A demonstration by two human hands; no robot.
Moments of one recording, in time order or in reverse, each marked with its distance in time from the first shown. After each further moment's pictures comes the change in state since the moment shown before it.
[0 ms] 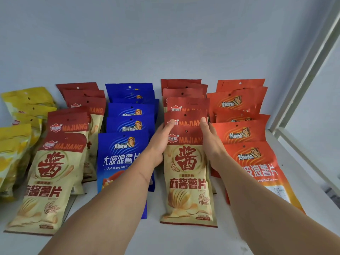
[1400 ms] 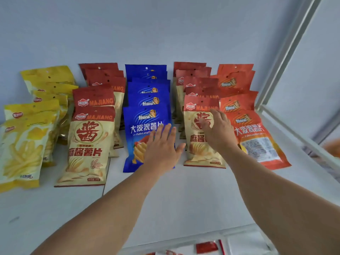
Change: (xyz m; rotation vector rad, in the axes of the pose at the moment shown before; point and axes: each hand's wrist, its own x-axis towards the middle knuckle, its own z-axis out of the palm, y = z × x) left_hand -0.137 -0.061 -0.081 1.573 0.054 0.519; right_hand -0.138 0.000 0.042 -0.840 0.302 -0.298
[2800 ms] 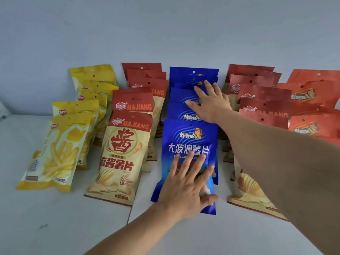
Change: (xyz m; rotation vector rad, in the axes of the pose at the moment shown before) left_hand -0.026 -0.050 0.029 0.196 0.035 0.171; right_hand 0.173 -0.123 0.103 -0.355 -0.297 -0.408
